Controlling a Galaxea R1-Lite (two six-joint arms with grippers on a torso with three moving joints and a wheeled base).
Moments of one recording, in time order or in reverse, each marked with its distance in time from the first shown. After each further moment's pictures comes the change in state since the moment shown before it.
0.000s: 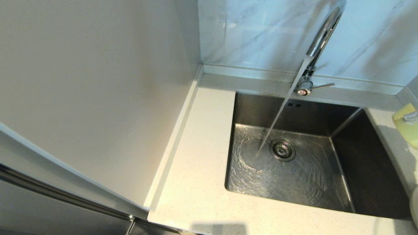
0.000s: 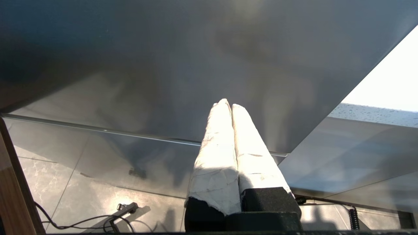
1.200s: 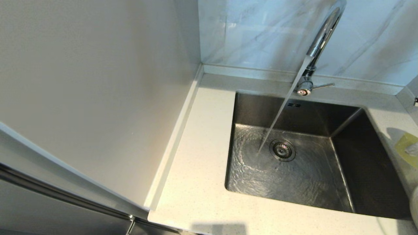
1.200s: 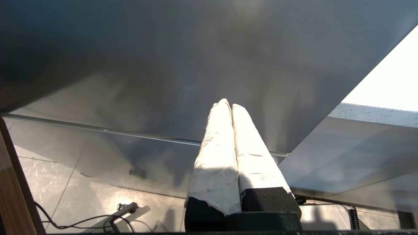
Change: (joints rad) left arm 0.000 0.000 0.000 0.000 0.000 0.000; right arm -0.051 0.168 0.034 0.029 -0.184 -0.321
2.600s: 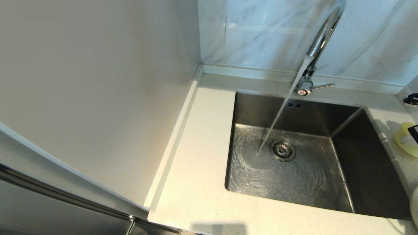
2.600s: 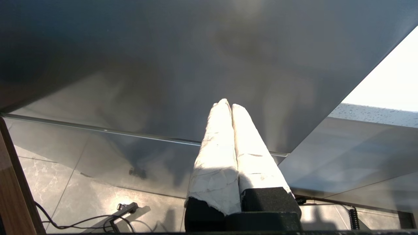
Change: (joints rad) left arm 0.000 0.000 0.000 0.000 0.001 0.000; right arm -0.001 0.125 -0.027 -0.287 -0.131 0.007
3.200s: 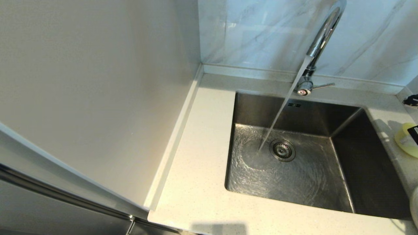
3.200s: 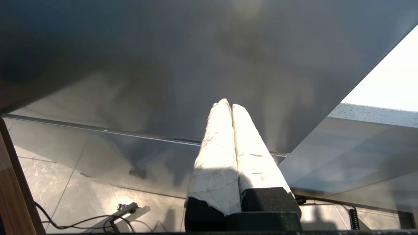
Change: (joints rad) left arm 0.000 0.000 0.000 0.000 0.000 0.000; right arm -0.011 0.021 -0.009 -0.018 -0.001 0.002
